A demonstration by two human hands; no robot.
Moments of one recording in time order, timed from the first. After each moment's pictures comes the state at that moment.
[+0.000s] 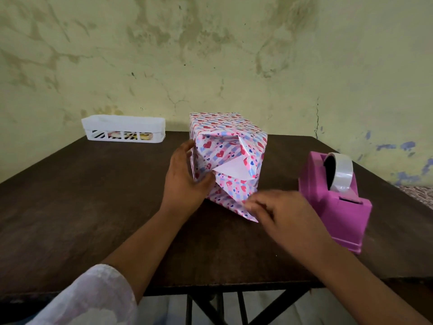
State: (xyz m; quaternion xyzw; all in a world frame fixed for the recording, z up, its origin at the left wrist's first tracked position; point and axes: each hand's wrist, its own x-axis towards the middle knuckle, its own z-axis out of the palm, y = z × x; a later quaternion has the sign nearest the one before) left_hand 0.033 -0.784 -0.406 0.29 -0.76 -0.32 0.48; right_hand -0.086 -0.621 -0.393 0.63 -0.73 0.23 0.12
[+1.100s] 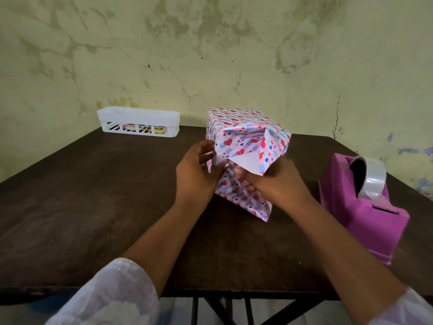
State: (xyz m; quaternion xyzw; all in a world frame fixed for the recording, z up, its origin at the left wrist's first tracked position) left_hand 0.033 -0.794 -0.399 0.32 -0.72 -0.37 0.49; right_hand -0.081 -0.694 -0.367 0.48 -0.77 0.41 -0.10
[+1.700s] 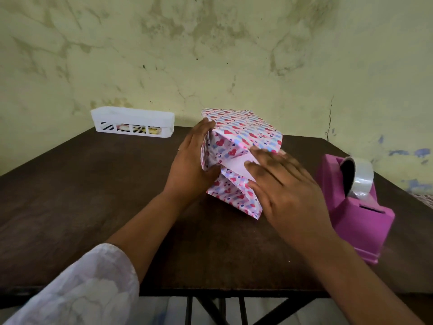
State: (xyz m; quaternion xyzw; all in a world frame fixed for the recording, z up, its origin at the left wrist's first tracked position) left_hand 0.035 -0.809 -0.390 0.24 -0.83 -0.19 0.46; right_hand -0.083 -0.648 -0.384 0.64 -0.59 0.21 0.44
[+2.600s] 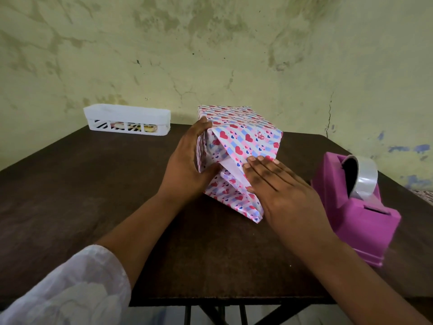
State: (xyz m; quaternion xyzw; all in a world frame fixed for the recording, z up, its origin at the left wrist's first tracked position) left_hand 0.033 -0.815 -0.398 0.20 -0.81 -0.25 0.49; right_hand -0.094 -0.652 -0.394 0.65 -0.63 0.12 0.41
